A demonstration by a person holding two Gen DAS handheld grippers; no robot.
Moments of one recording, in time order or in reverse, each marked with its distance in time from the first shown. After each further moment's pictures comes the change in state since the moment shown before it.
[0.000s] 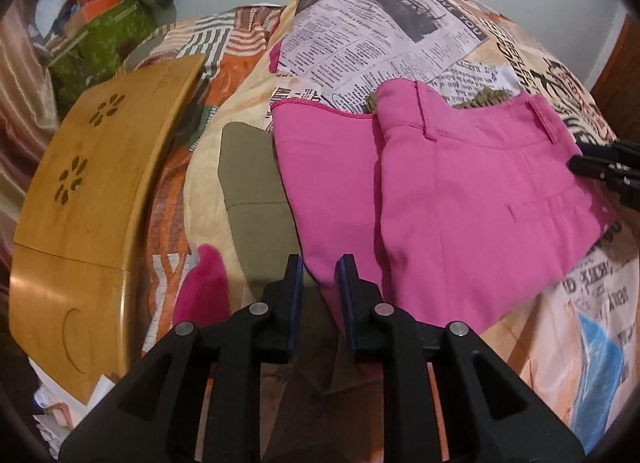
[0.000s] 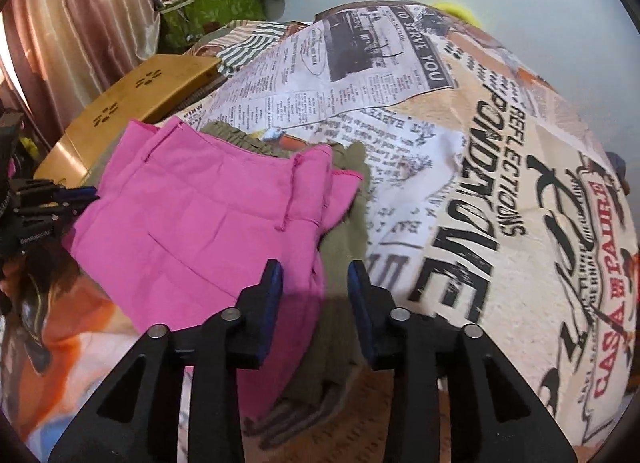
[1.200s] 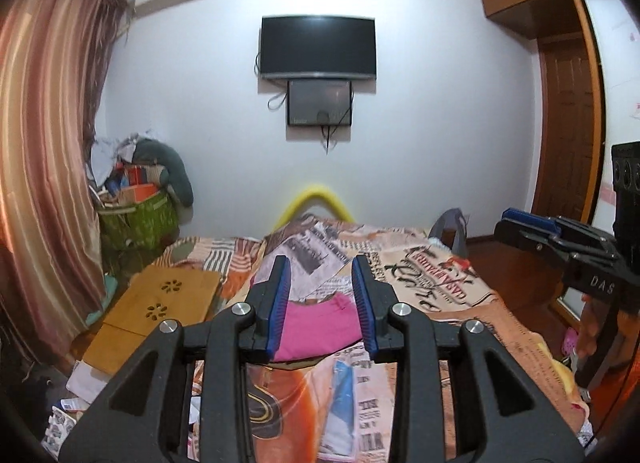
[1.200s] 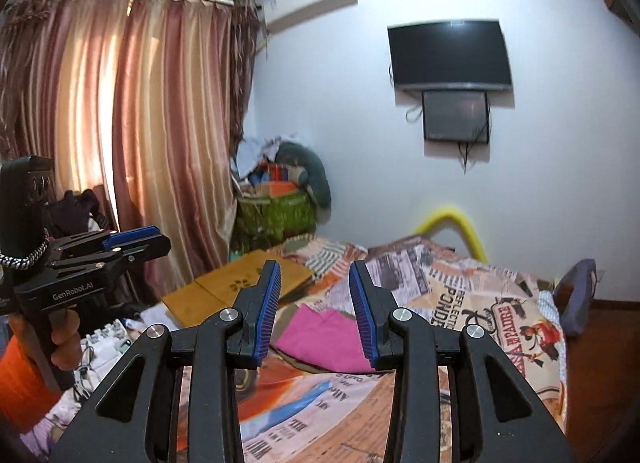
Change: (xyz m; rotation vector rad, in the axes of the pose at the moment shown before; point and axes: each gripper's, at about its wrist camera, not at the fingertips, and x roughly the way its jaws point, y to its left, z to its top) left arm -0.451 -0.146 -0.141 0.025 -0.770 -0.024; right arm -0.381 0.126 -0.116 -0.033 -0.770 0.066
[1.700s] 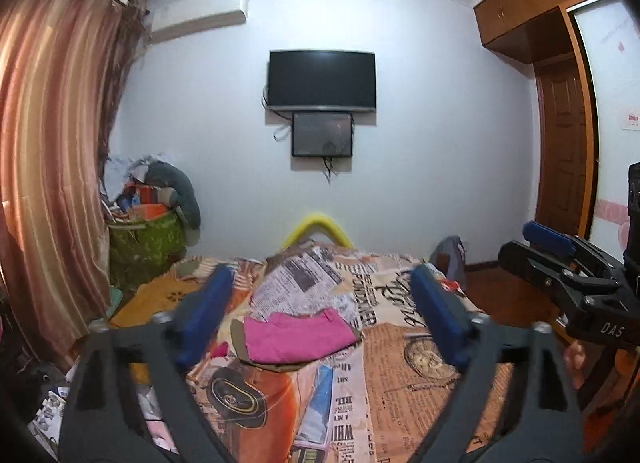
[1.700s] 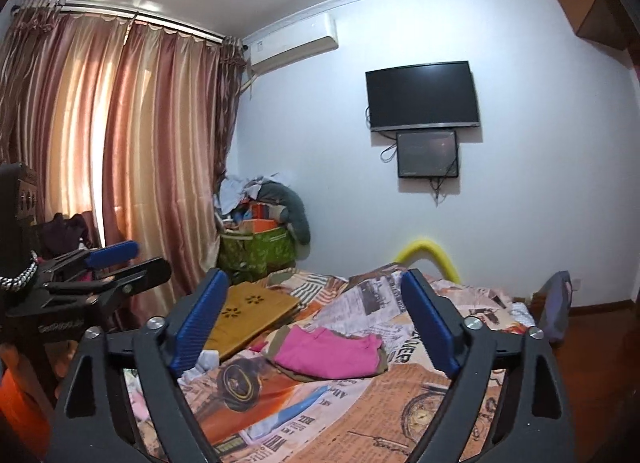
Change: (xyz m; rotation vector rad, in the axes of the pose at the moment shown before) left arm -0.061 -0.031 -0.022 -0.019 -0.124 0.042; right arm -0.035 0.022 -0.010 0.007 -0.128 -0.115
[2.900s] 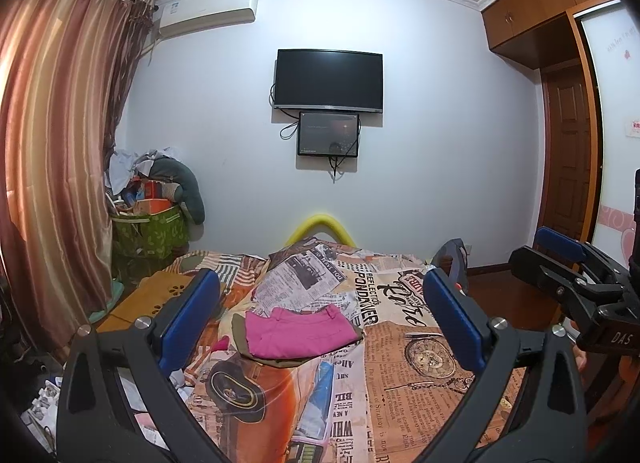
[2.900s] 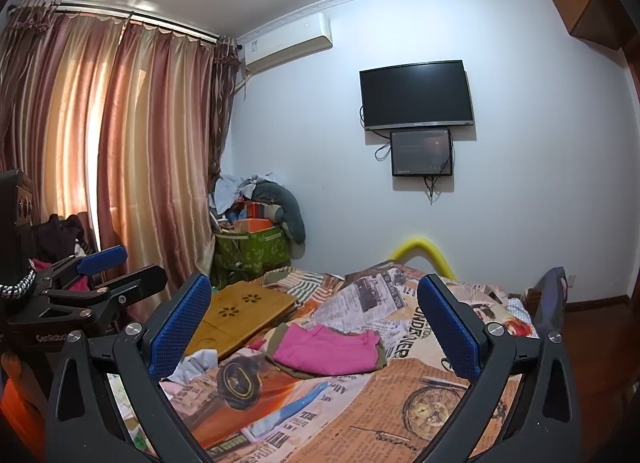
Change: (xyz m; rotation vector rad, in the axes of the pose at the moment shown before) left arm -0.006 0.003 -0.010 -0.033 0.011 0.005; right arm -0.026 0.009 -0.006 0.008 0.003 -0.013
